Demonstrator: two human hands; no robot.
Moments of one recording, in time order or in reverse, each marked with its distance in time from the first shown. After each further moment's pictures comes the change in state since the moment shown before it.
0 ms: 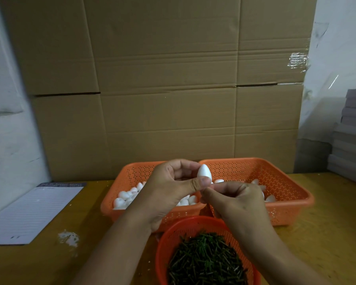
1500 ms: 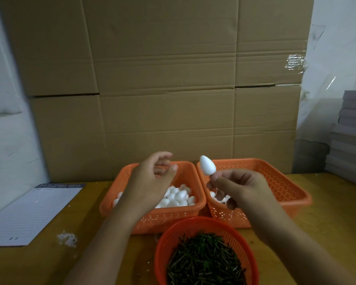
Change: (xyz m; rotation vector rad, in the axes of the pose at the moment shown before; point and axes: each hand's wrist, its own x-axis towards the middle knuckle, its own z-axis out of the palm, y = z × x) left_hand 0.020 -0.020 -0.042 0.602 0.294 0.172; right_hand 0.021 -0.002 -0.026 0.002 -0.127 0.002
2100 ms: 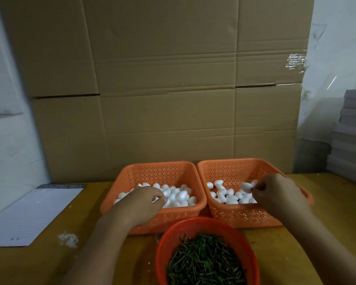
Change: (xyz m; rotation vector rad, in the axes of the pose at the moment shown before) left_hand -0.002 -0.041 -0.012 0.667 -0.477 -0.156; right_hand 0.042 0.057 -0.078 -1.139 0.308 0.148
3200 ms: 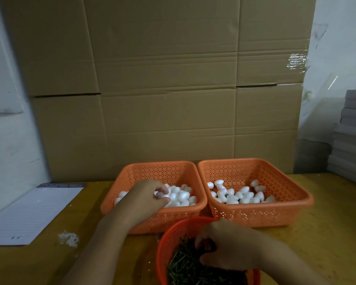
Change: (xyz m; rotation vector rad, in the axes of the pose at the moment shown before) left_hand 0.009 -0.008 0.008 -0.238 0.196 0.069; right_hand -0.064 -0.059 0.025 -0.002 -0.778 -0.735
